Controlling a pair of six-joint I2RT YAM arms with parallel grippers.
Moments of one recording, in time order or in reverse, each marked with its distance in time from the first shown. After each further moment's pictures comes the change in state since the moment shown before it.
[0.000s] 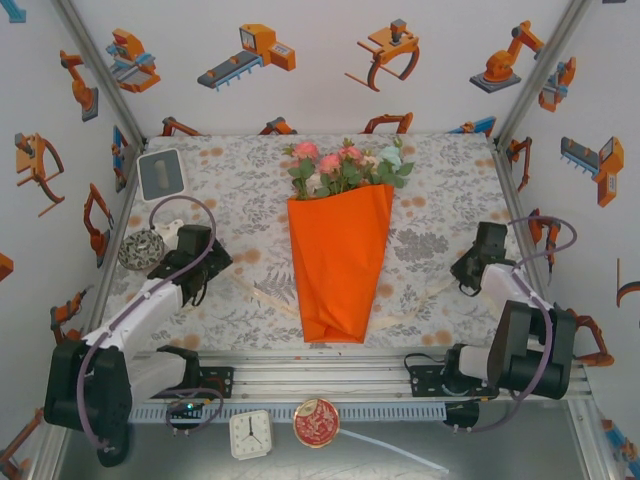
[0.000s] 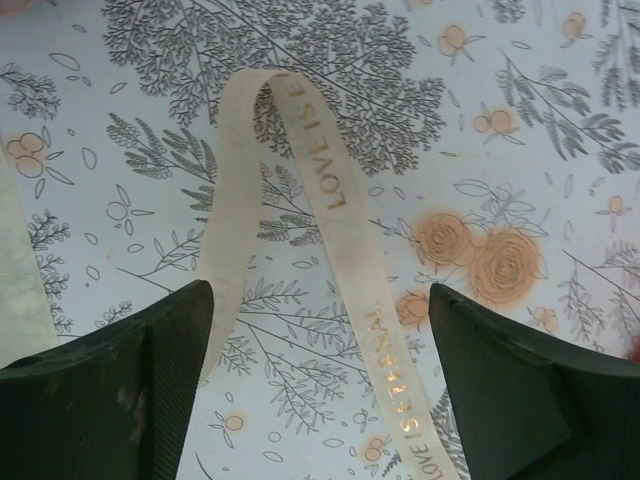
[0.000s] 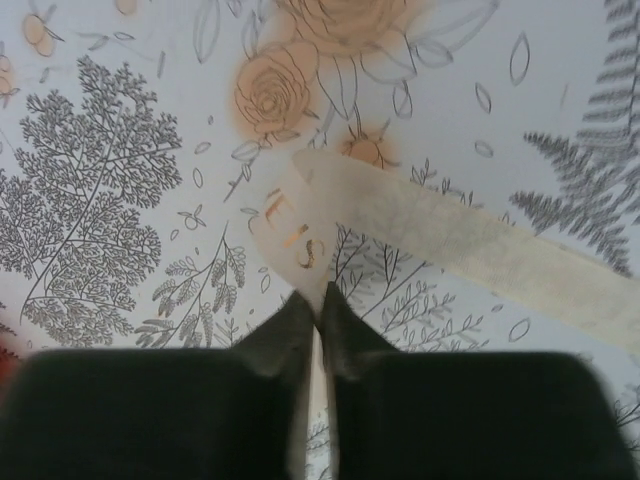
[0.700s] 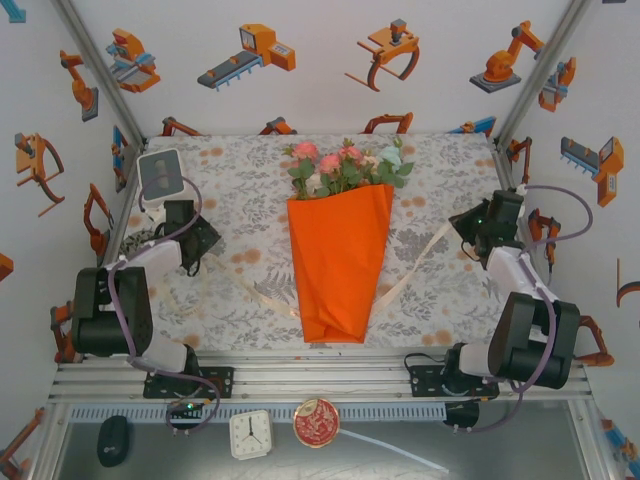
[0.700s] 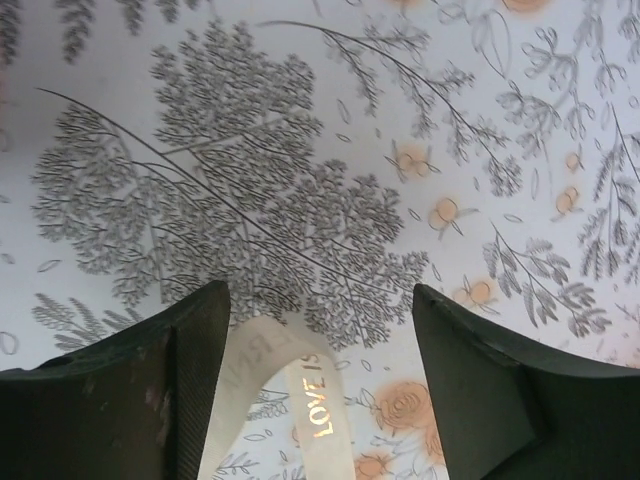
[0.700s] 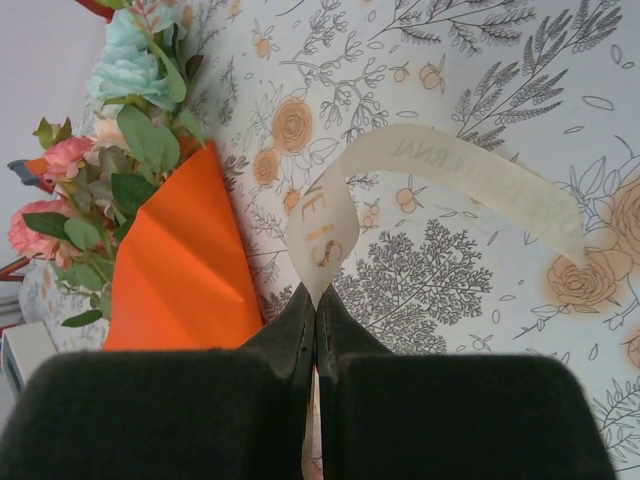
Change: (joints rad) left arm 0.207 0.397 0.195 0.181 0.204 0.024; right arm -0.003 0.056 0.174 0.245 -0.244 0.166
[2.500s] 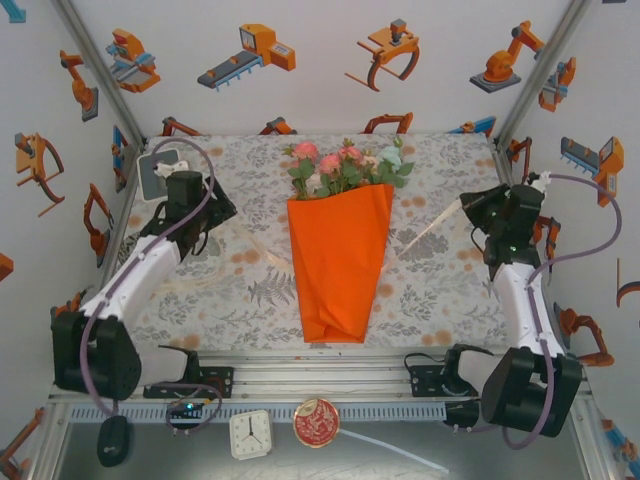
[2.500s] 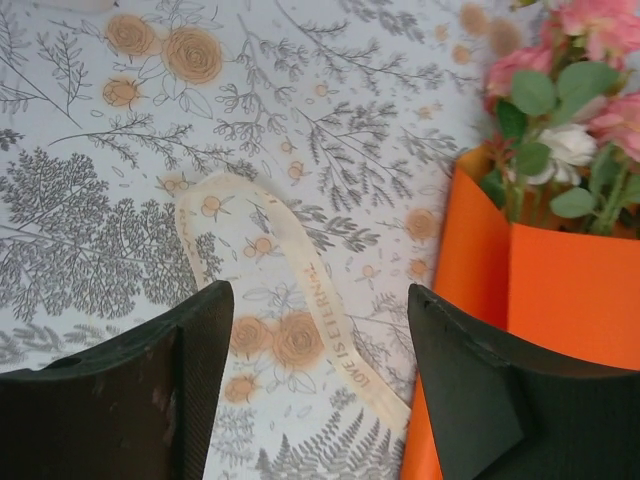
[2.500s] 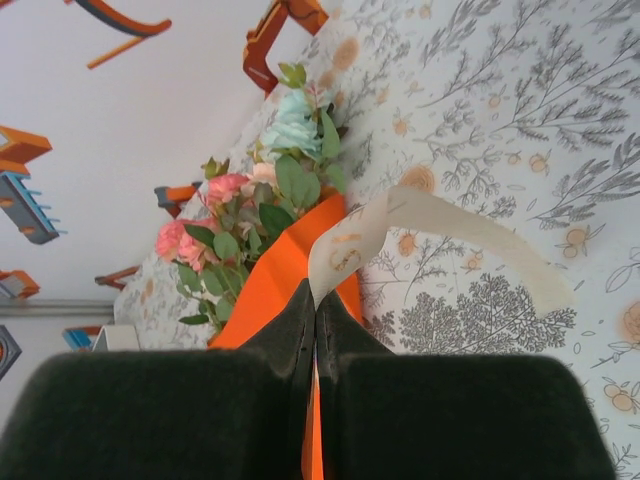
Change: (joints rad) left arm -0.201 -0.260 0.203 -0.181 -0.004 0.134; right arm 0.000 -0.258 0.049 -0.029 0.010 0.025
